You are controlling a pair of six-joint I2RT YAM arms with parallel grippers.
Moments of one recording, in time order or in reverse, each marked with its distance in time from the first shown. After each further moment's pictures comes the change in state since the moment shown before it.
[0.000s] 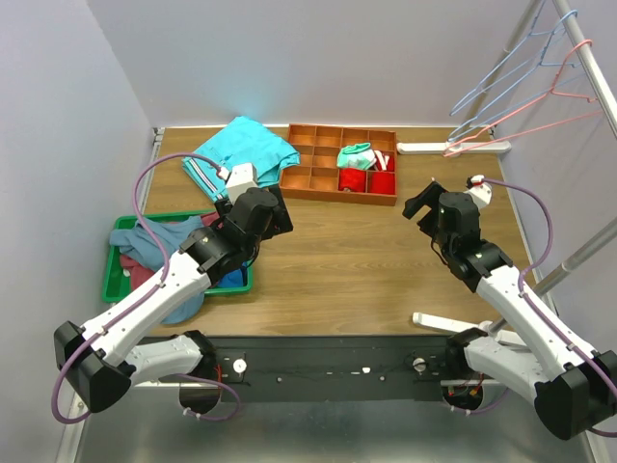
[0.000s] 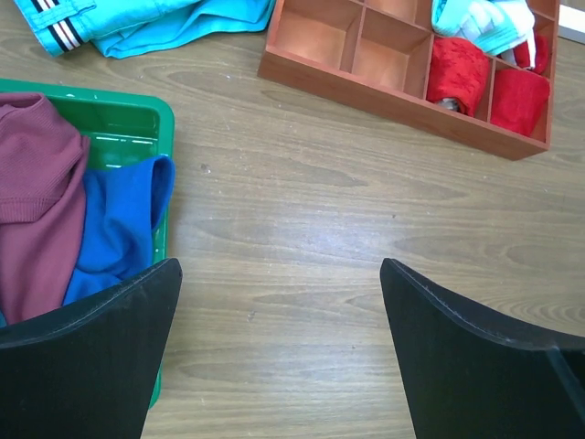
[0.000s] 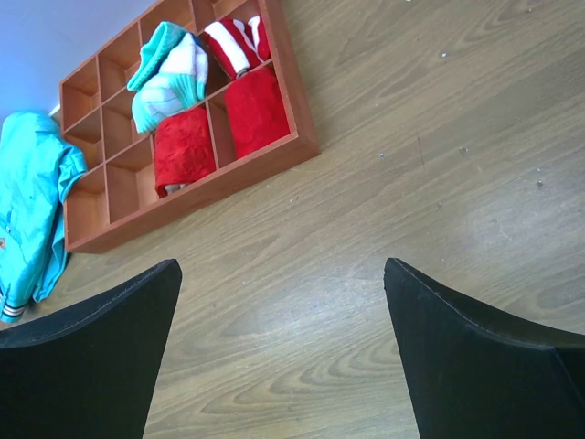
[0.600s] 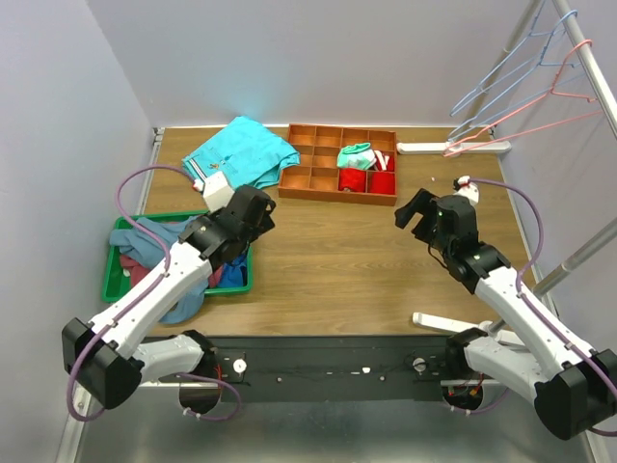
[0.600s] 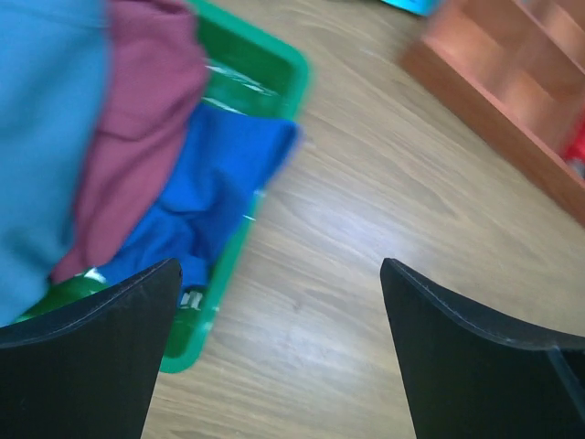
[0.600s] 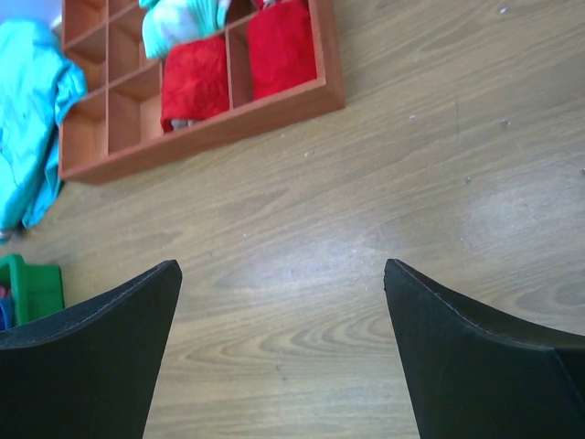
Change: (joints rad) left arm 0.102 0.044 0.011 -0.206 -0.032 -0.265; right arm 0.000 0.000 -0.025 0.000 -0.143 -0.079
